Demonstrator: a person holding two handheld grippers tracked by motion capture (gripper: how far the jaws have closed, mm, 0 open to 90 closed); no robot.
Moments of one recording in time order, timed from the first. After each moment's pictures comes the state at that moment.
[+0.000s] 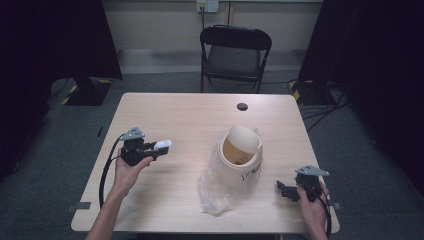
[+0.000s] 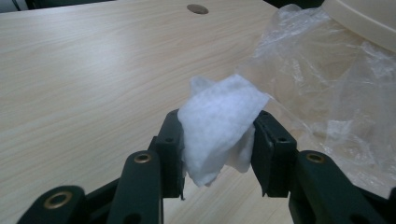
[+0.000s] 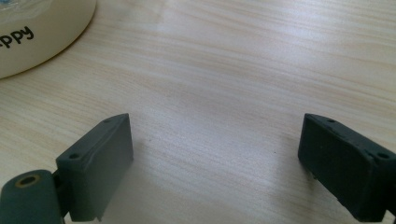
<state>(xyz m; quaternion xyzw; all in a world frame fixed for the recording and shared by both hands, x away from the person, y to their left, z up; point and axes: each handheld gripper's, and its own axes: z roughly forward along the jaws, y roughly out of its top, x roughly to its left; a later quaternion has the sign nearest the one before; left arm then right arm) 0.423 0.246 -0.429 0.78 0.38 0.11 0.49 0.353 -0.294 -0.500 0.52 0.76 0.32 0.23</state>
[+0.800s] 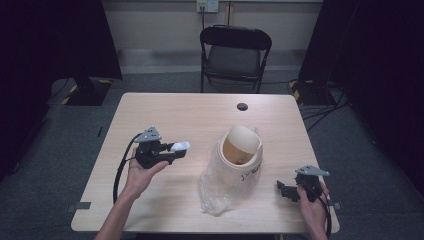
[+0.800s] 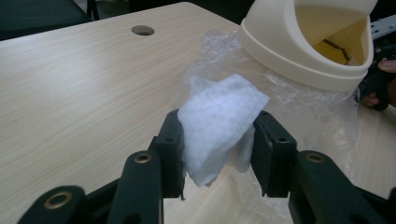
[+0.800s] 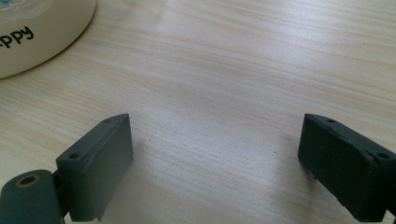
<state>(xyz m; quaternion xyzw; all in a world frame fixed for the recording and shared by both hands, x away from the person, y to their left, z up) 0.403 0.196 -0.400 0.79 0.32 0.10 0.51 0.353 -0.294 -0.500 0.52 0.76 0.32 0.23</state>
